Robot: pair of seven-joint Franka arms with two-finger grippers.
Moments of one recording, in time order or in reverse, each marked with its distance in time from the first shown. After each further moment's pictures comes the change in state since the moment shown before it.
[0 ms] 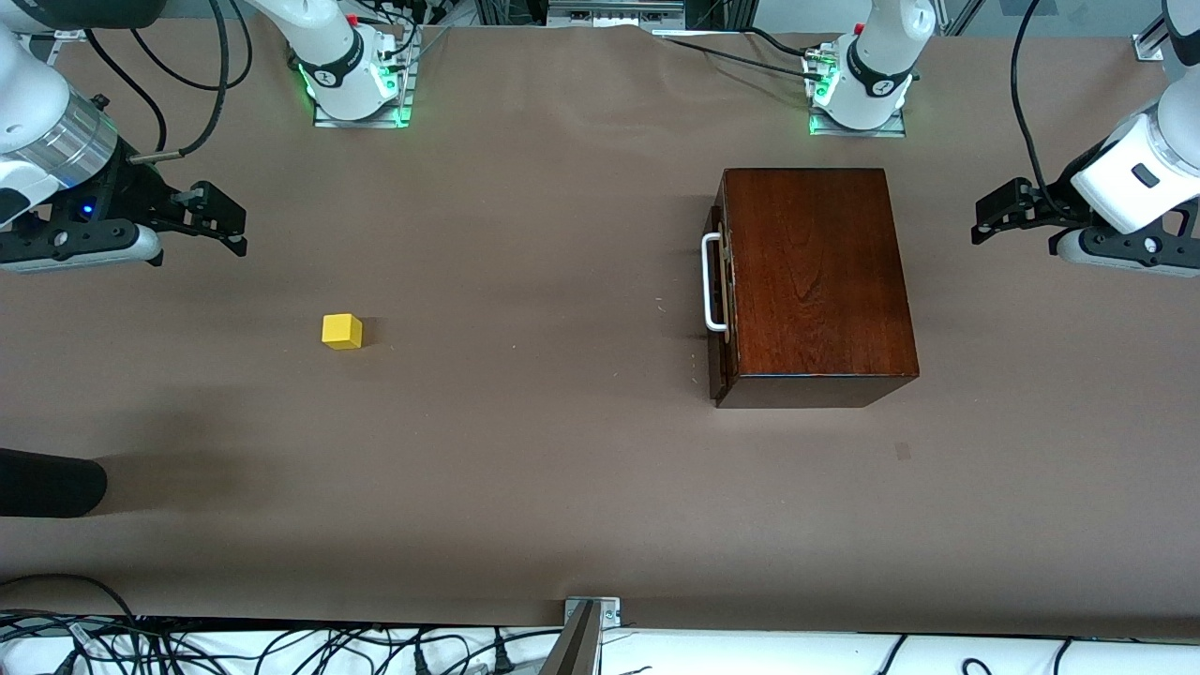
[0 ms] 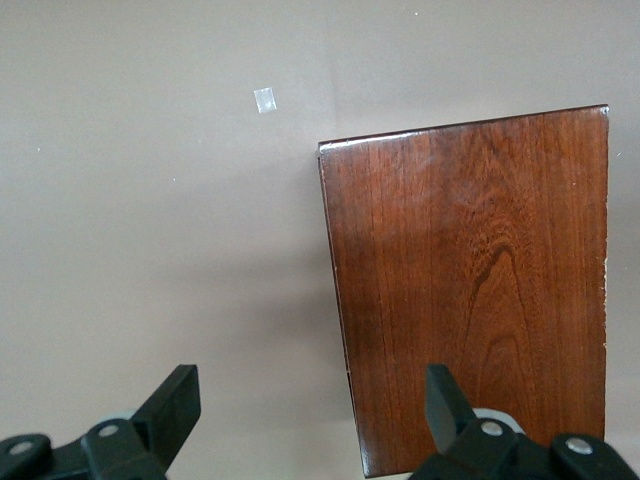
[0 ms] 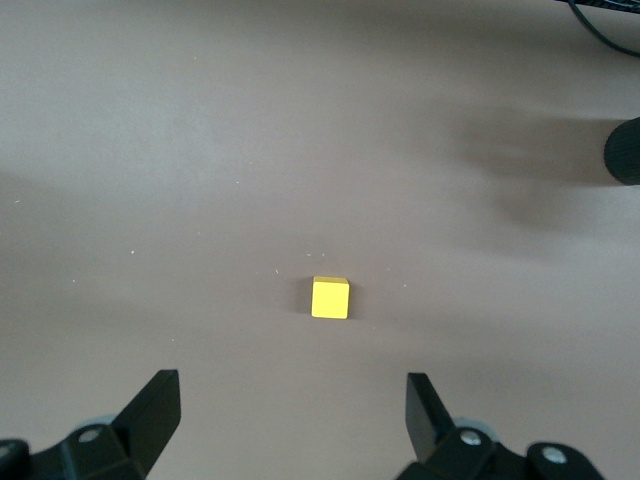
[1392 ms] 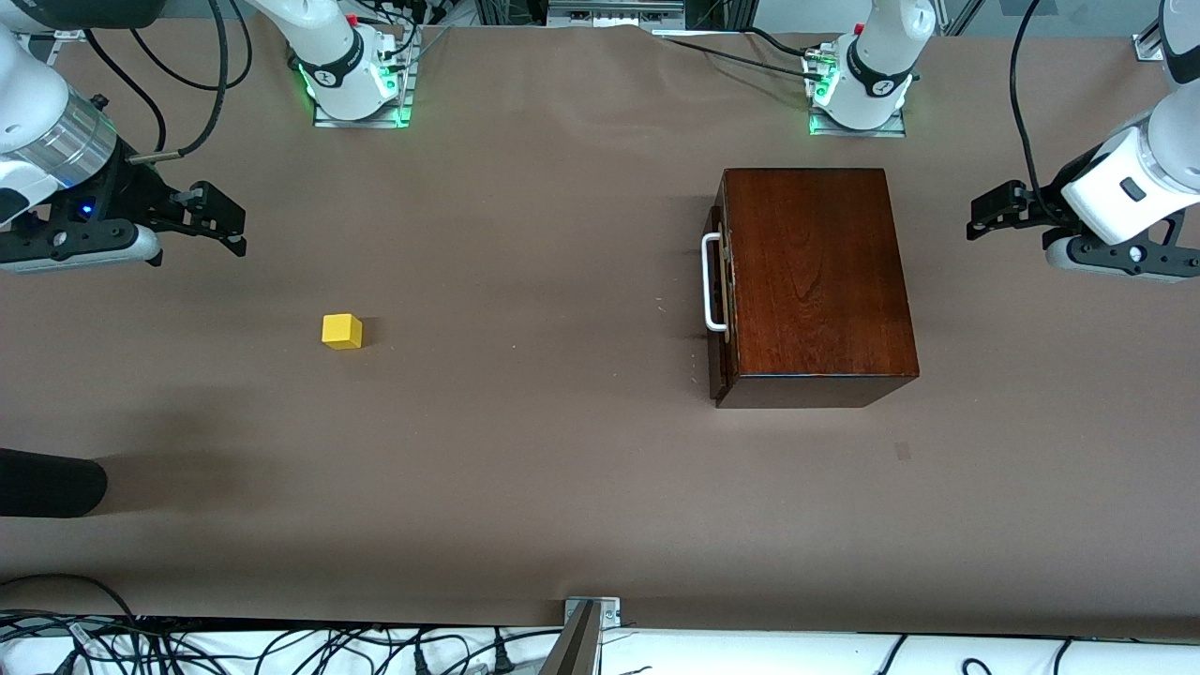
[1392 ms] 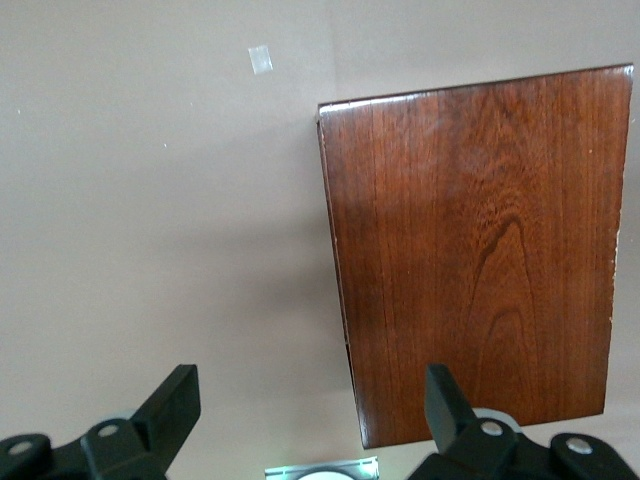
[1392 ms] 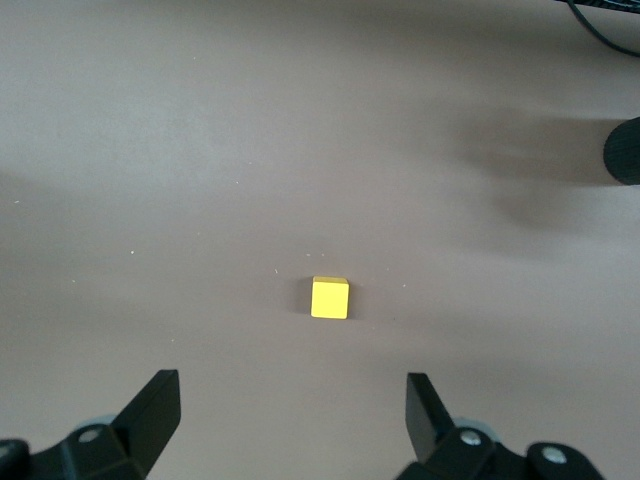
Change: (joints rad) left arm -0.001 0.030 0.000 0.024 0.000 -0.086 -0.001; right arm 0.000 0.000 -0.001 0.000 0.000 0.000 0.000
